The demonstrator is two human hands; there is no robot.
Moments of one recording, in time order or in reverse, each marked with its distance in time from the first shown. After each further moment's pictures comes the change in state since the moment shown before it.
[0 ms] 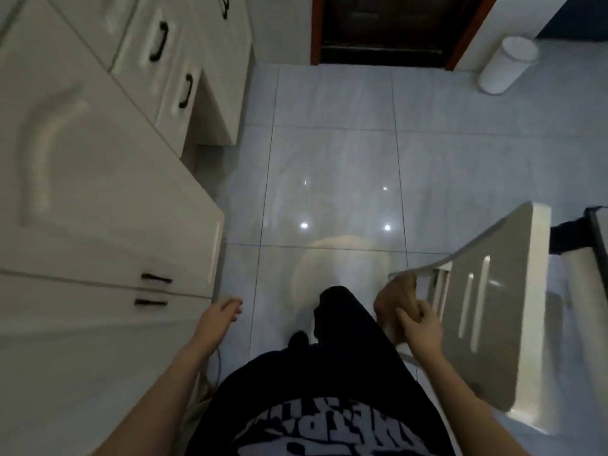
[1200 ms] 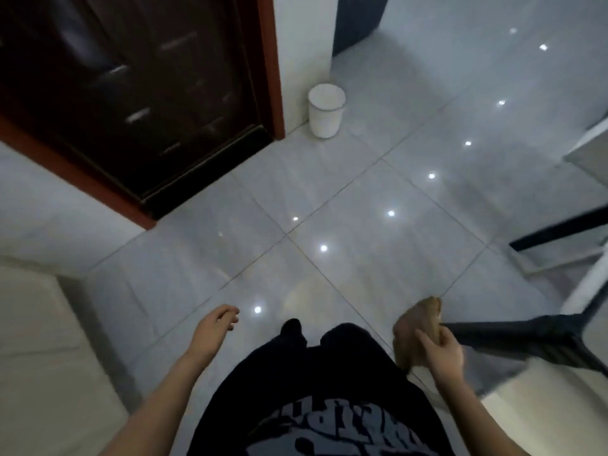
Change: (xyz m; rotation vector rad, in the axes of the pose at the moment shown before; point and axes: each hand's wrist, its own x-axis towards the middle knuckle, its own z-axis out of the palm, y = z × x) left_hand 0.497 0.726 0.218 0.537 -0.485 0.357; right_hand 0.491 -0.282 -0.122 0.515 0.617 0.536
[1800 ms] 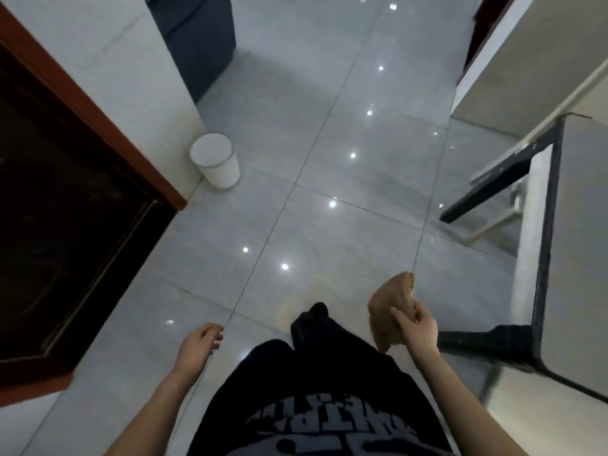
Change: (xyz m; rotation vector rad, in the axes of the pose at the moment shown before) left_hand 0.224 0.271 0.108 0.244 -0.218 0.076; right_hand 0.199 -0.141 -0.028 0.216 0.213 0.186
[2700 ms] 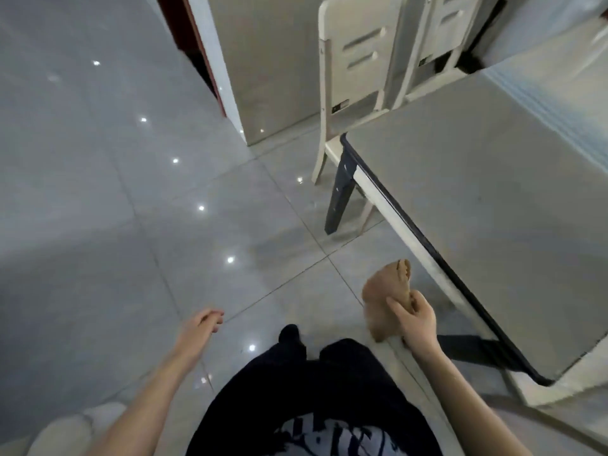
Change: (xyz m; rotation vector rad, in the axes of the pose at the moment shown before) left_hand 0.307 0.576 0.289 0.711 -0.621 0.454; right_hand 0.250 -0.174 -0.108 0.596 0.621 0.355
